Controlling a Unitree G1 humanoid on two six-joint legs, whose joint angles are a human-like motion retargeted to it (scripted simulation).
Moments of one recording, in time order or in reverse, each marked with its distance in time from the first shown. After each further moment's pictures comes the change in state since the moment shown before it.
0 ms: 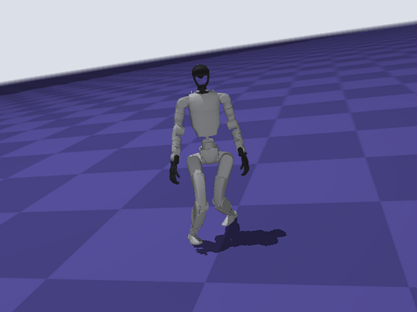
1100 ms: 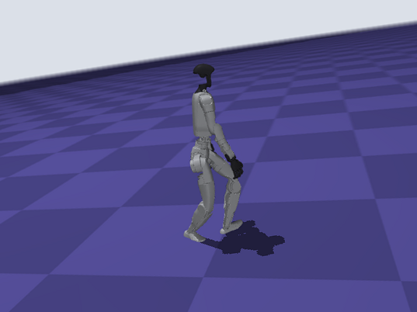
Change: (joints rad) left arm -0.048 0.016 0.067 -0.035 -0.074 -0.017 -0.101; right arm -0.217 0.059 0.072 -0.035 -0.028 -0.064 0.159; waist 0.103 0.066 0.005; left_leg -0.722 0.865 0.943 0.045 0.066 -0.112; right_leg 0.415 -0.137 -1.080 -0.359 0.005 -0.149
